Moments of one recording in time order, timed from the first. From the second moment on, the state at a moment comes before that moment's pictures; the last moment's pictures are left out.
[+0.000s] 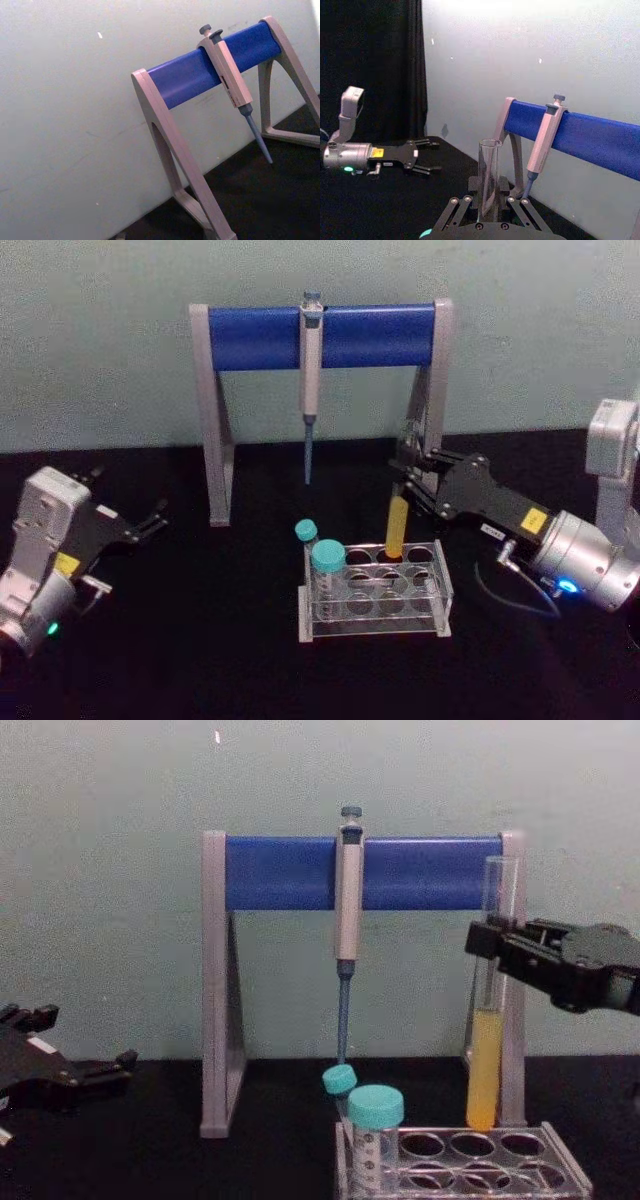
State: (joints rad) left arm -0.20 0.60 0.45 -1.41 -0.25 -0.12 0.03; right arm 0.28 0.52 -0.41 -1.46 0.60 -0.18 0.67
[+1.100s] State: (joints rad) left arm -0.20 0.60 0.45 -1.41 -0.25 -0.12 0.03; right arm 0.32 0.45 -0.43 -1.36 0.50 -0.18 0.64
